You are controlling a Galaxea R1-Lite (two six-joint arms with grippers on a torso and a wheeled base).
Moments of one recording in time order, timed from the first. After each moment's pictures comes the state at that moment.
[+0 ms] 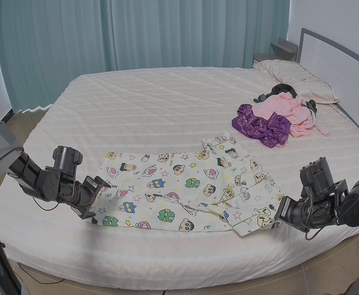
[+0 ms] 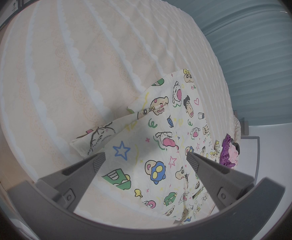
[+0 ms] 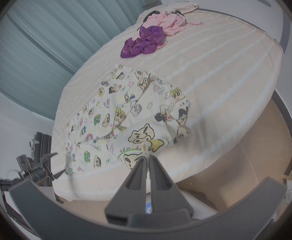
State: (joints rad) left arm -0.10 2.06 -0.90 -0.26 -0.16 -1.12; right arm 0.44 1.72 -0.61 -0.23 -0.14 0.86
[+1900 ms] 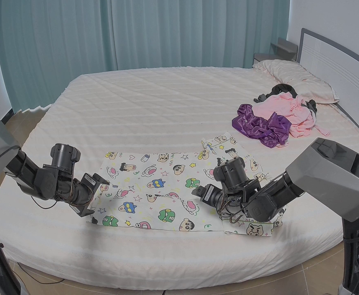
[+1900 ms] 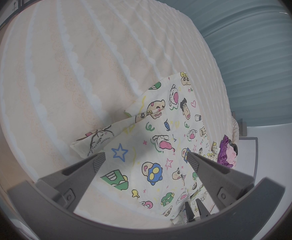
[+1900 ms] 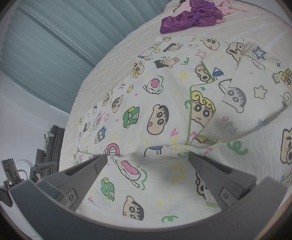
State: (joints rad) left arm -0.09 2.04 -0.90 -0.26 -0.16 -1.12; right arm 0.61 2.35 -1.19 -0.44 -0.13 0.91
